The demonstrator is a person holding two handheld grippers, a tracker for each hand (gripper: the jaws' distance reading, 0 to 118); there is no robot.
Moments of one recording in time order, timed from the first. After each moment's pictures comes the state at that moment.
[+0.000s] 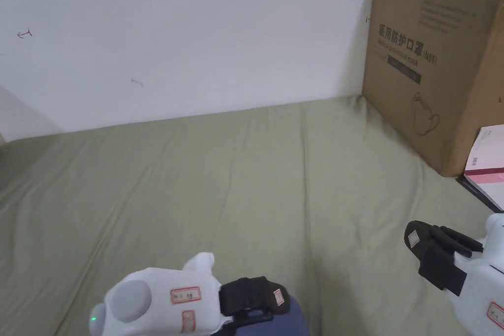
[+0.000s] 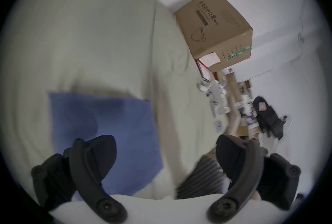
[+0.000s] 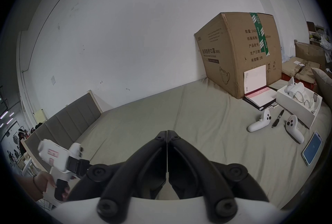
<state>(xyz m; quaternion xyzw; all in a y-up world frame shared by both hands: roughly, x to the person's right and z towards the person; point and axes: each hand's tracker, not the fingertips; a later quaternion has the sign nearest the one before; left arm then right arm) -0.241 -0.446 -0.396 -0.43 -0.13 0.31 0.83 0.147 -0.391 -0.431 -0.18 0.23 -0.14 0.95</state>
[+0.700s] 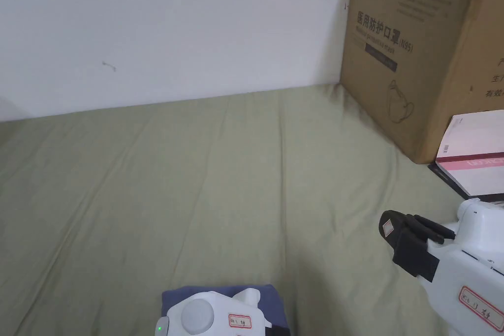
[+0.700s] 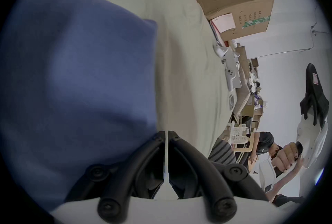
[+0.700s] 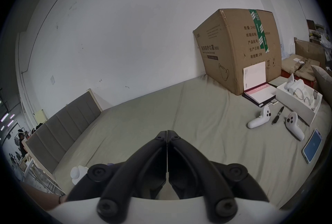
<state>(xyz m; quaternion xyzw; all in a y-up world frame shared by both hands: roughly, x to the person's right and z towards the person) -0.158 -0.550 -0.424 -0.55 -0.19 0.34 0.74 0.145 -0.392 -0.427 -0.20 0.23 -0.14 0.94</state>
